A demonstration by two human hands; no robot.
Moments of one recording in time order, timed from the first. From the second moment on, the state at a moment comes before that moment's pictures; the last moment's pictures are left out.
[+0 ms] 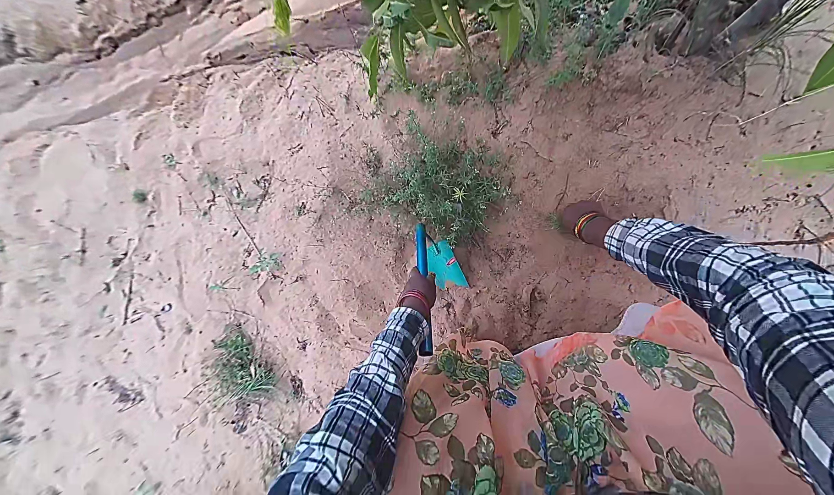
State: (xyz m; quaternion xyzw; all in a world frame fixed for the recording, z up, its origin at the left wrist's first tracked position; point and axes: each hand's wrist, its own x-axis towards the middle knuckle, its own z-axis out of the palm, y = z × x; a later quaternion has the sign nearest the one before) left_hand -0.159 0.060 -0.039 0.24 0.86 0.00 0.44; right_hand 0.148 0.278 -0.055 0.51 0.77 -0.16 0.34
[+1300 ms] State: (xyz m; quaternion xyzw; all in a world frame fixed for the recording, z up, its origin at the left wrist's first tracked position) left_hand -0.226 -0.238 -0.016 0.05 0.87 0.10 0.47; right_hand -0.003 0.067 -0.106 0.32 0.83 -0.27 0.37
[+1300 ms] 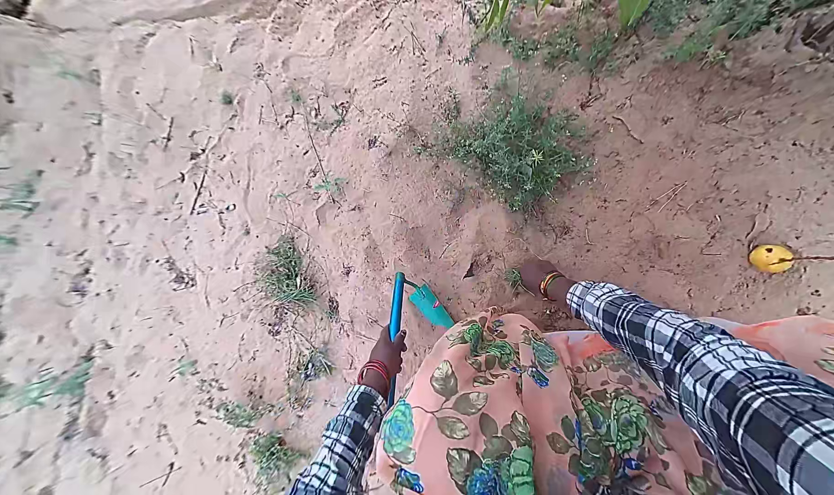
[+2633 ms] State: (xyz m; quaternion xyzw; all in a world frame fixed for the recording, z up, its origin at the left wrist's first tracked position) left_hand -0.235 -0.161 -0.016 0.14 0.85 -0.06 0.50; right_hand -0.017 0.147 0.004 0.50 0.72 -0.38 0.28
